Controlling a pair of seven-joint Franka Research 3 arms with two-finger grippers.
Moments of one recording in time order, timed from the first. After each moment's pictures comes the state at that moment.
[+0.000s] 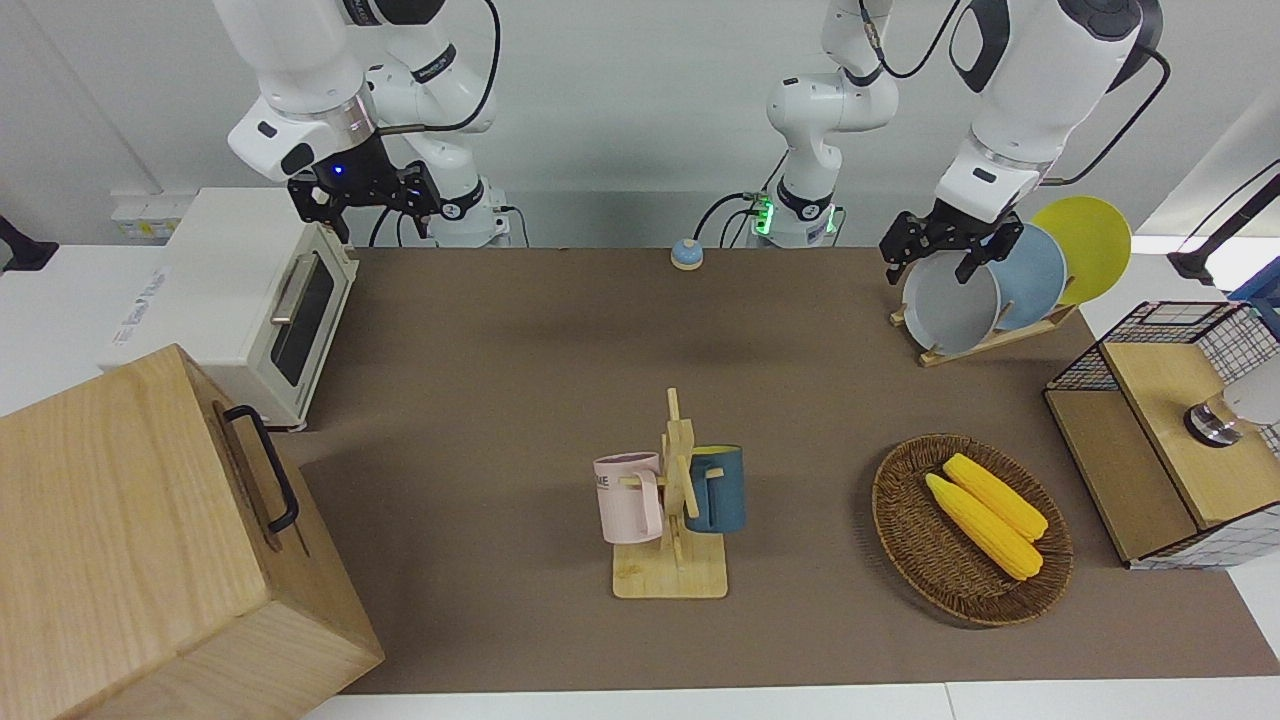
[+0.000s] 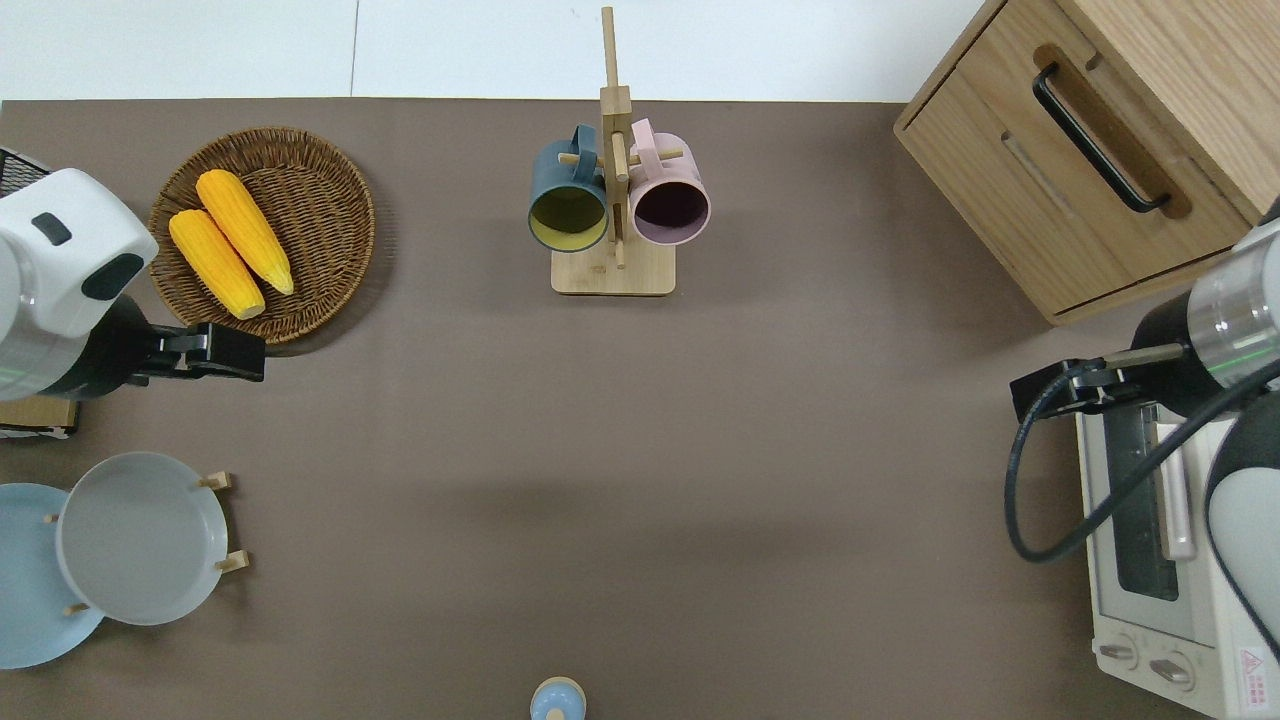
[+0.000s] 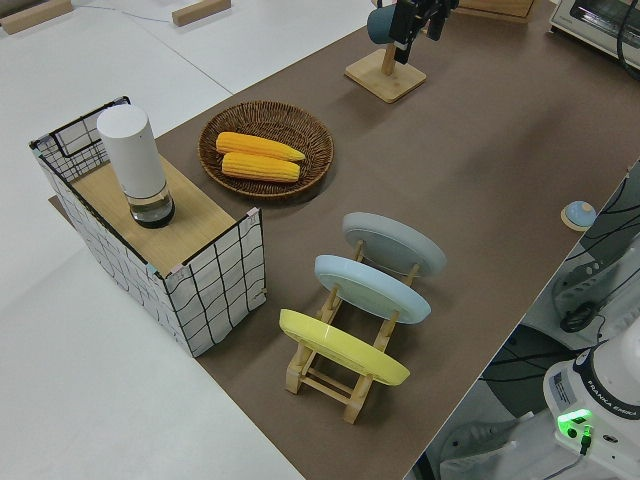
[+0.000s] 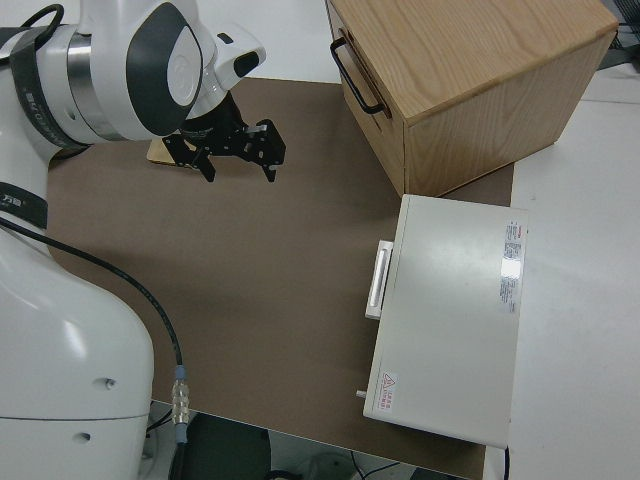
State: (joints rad) left arm 0.04 0.01 -0.13 -1.61 -0.02 1.61 -0.08; right arm -0.26 0.02 0.38 -1.48 -0.03 1.38 0.04
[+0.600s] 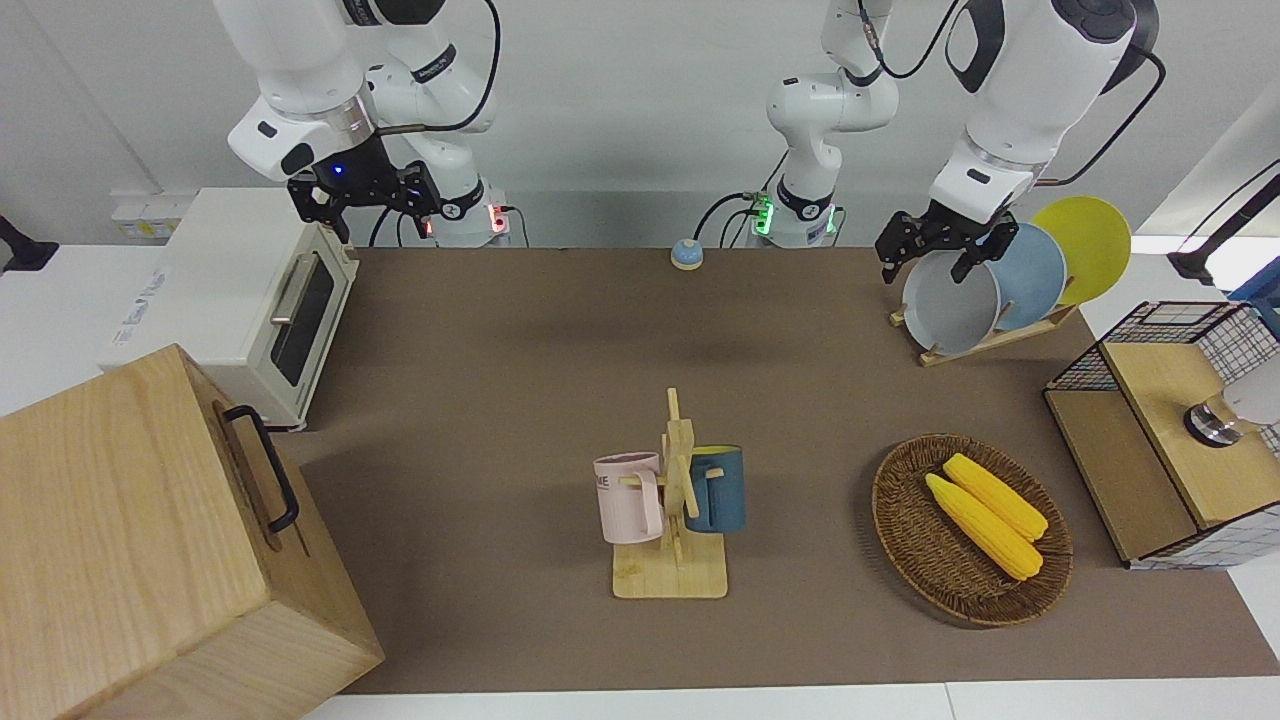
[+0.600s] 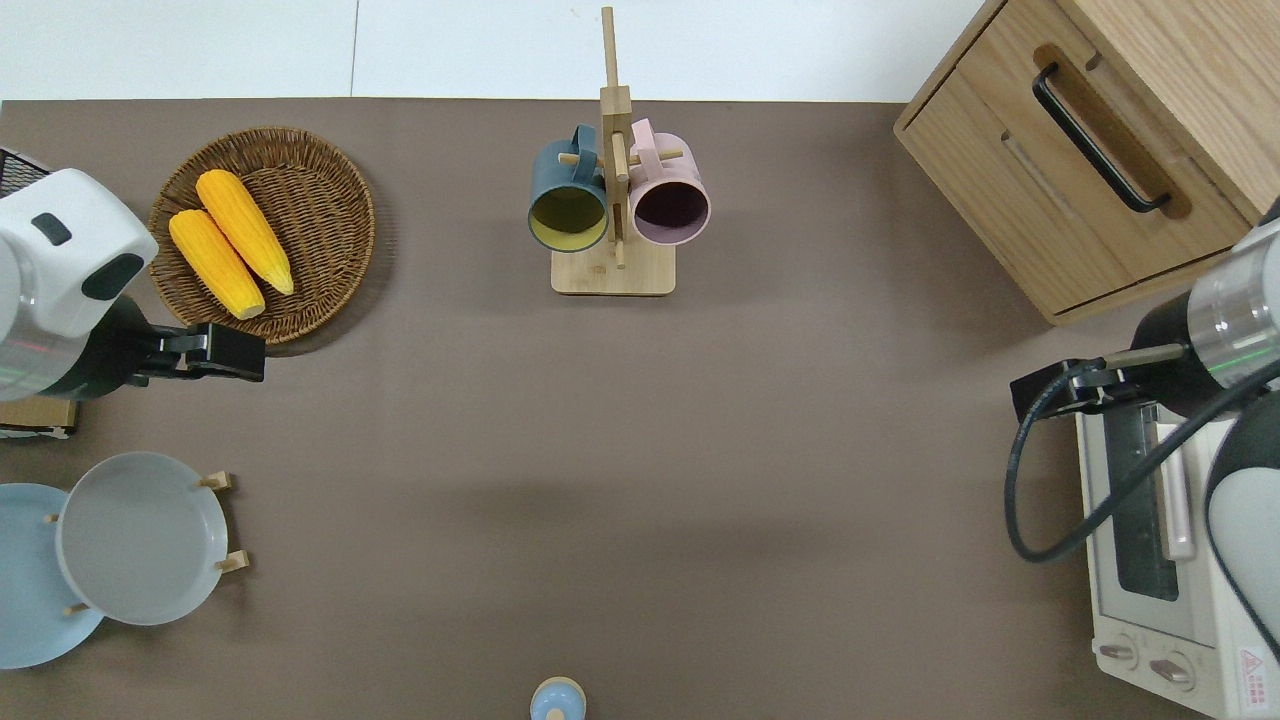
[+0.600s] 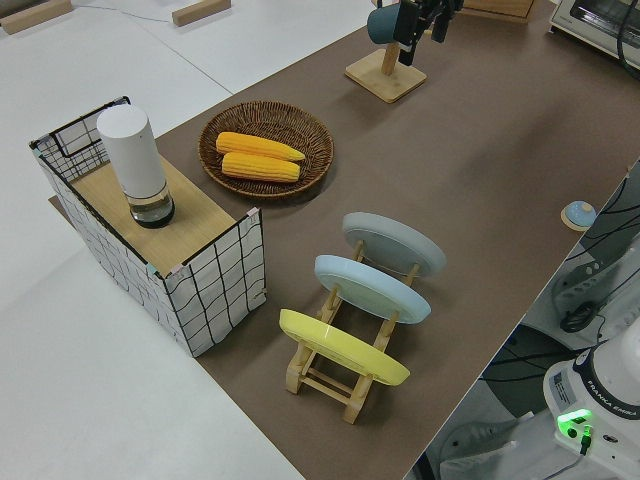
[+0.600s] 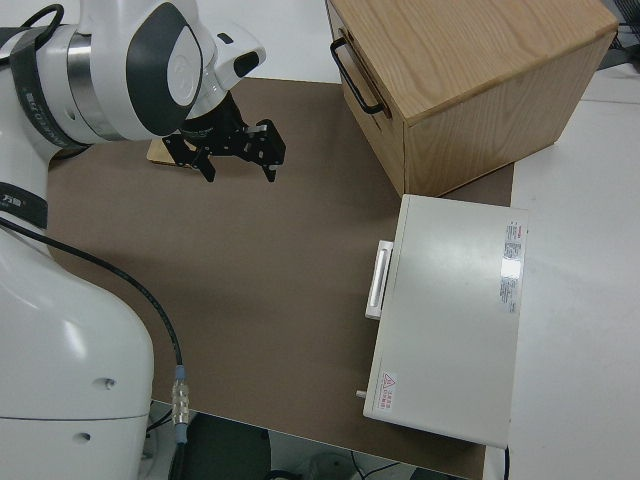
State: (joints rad) left arm 0.03 0.01 -0.13 -1.61 -0.02 1.58 -0.08; right arm -0.26 0.02 0.38 -1.48 -0.03 1.38 0.04
